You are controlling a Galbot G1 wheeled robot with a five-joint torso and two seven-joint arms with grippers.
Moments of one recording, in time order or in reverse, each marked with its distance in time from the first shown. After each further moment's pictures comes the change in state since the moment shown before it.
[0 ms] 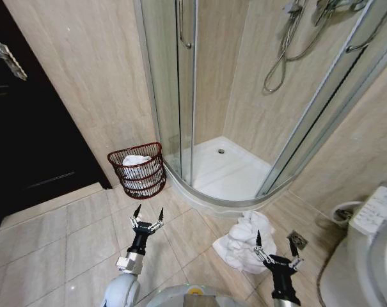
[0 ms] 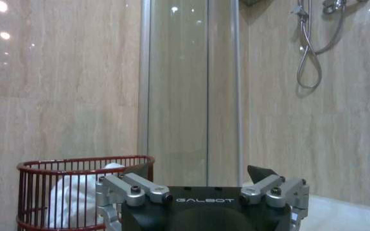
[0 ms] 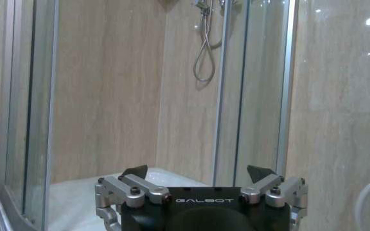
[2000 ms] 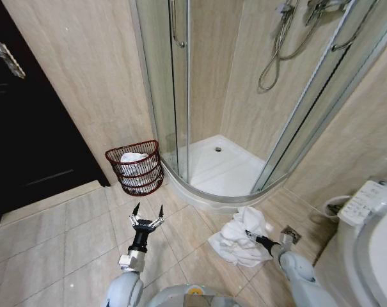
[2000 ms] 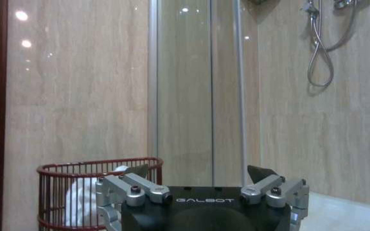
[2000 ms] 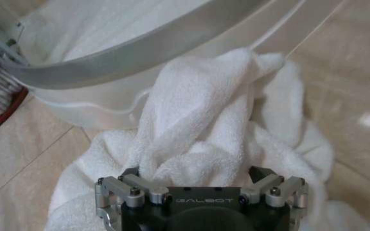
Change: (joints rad) left arm 0.018 -0.022 0.003 -0.053 0.059 0.037 -0.089; right arm 0.778 -0.394 0.049 -0.756 0.598 -1.064 -0.419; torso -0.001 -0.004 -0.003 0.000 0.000
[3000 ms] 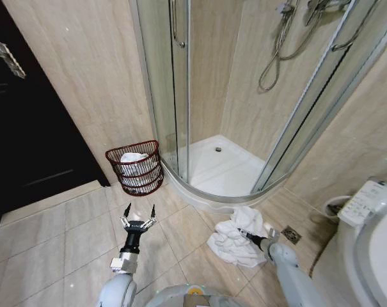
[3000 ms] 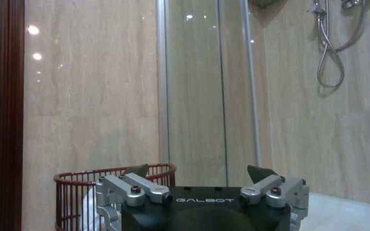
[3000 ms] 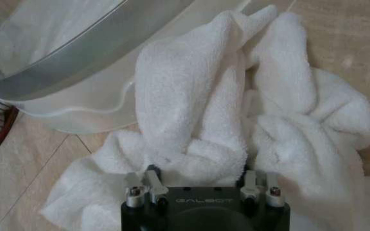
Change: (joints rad) left arm 0.002 0.002 -0.040 0.006 0.000 -0.026 0.001; right arm 0.131 0.052 -0.017 -0.214 0.090 -0.033 0.025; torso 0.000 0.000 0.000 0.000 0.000
